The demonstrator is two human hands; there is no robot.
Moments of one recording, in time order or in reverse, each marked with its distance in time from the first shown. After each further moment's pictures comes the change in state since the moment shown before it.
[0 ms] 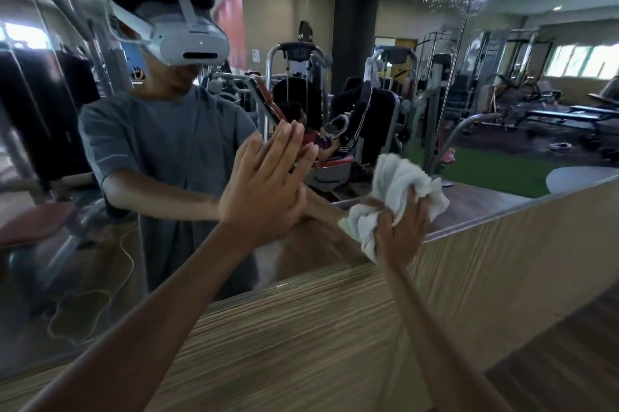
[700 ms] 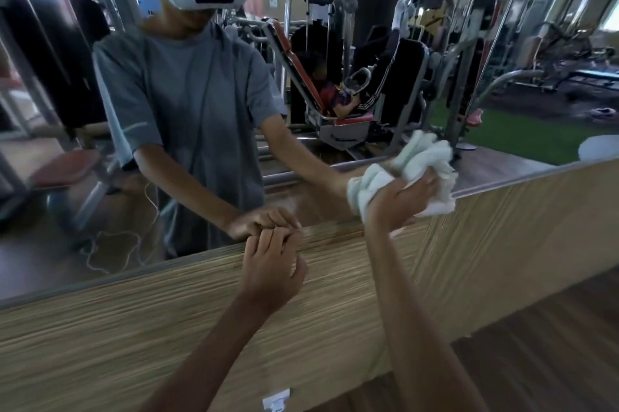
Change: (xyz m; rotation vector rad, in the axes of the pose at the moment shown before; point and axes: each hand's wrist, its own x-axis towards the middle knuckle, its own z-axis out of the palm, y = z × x) left_hand -0.178 0.094 -0.013 -0.492 -0.332 -0.347; right_hand -0.046 -0.035 0.032 0.138 0.175 0.431
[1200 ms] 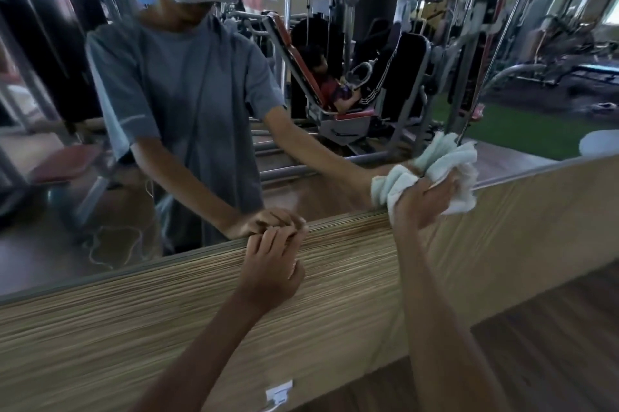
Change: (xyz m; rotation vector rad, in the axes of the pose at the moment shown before) left_hand -0.009 -0.014 -0.005 -0.022 -0.149 0.081; right_hand 0.040 0.029 -0.013 0.004 -0.060 0.063
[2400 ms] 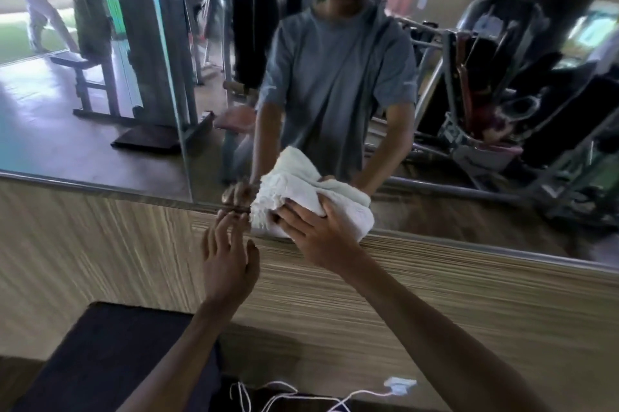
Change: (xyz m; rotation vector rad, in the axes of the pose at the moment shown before) left_hand -0.344 -0.324 -0.209 0.098 0.264 -0.772; right_hand -0.573 -0.110 0.120 -0.158 -0.735 -2.092
